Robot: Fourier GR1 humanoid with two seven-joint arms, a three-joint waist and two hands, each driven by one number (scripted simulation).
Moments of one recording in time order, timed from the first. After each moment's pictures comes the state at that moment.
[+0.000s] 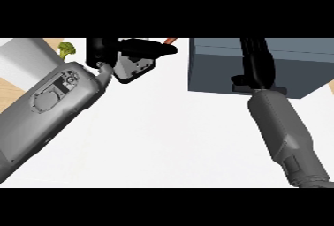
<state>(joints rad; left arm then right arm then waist) -1.04 0.47 -0.64 -1.18 0.53 0.79 0.27 -0.83 -0.18 -0.17 -0.57 1.22 -0.70 -0.10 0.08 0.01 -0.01</state>
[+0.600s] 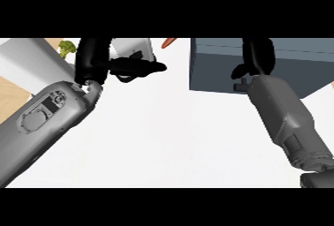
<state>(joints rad) -0.90 0.52 -0.62 -1.31 0.50 0.77 0.25 -1.02 -0.21 -0.22 -0.33 1.23 -0.73 -0.09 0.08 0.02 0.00</state>
